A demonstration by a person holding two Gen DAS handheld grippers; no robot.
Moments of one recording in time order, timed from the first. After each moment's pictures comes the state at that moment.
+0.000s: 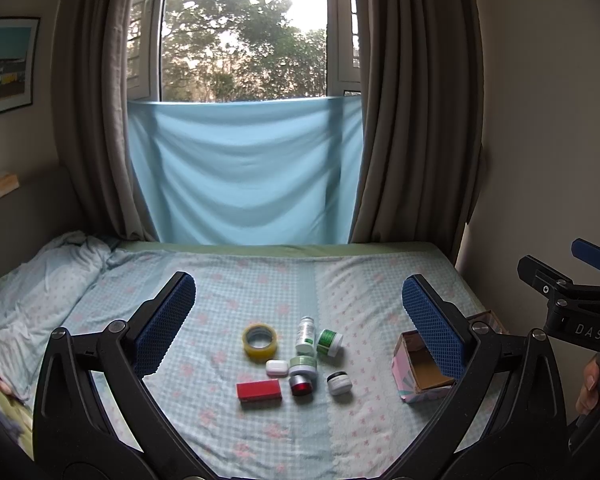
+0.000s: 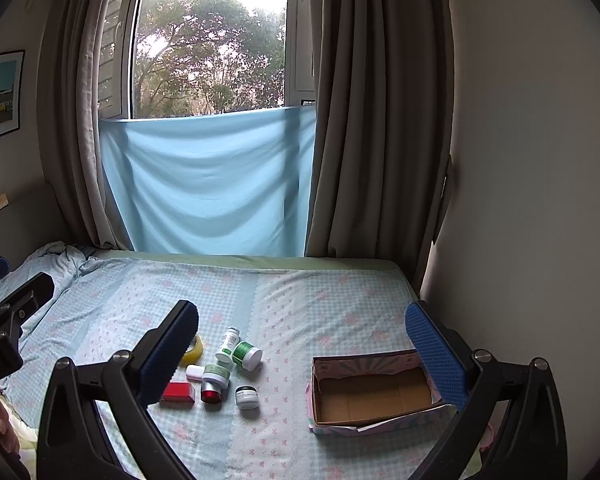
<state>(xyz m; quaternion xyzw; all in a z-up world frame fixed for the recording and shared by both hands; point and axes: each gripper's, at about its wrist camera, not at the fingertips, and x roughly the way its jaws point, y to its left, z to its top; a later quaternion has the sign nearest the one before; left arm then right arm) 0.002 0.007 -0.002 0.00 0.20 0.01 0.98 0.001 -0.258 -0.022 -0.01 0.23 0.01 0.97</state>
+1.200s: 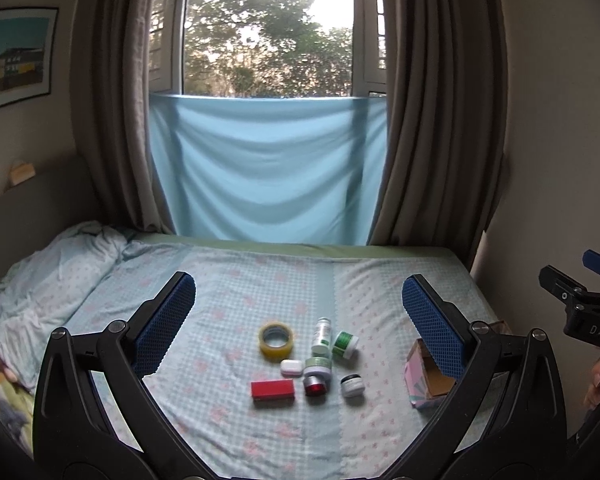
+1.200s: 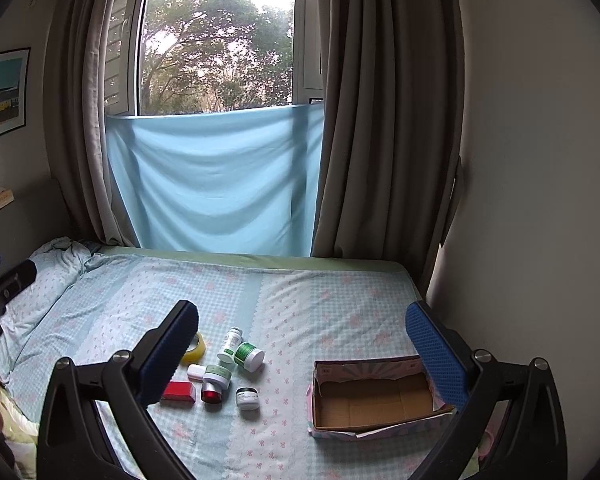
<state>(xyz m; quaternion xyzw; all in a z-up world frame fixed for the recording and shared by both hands) 0.015 0.035 0.007 -0.02 0.21 0.05 0.98 0.017 -0.258 -0.015 -0.01 0.23 0.03 0.97</state>
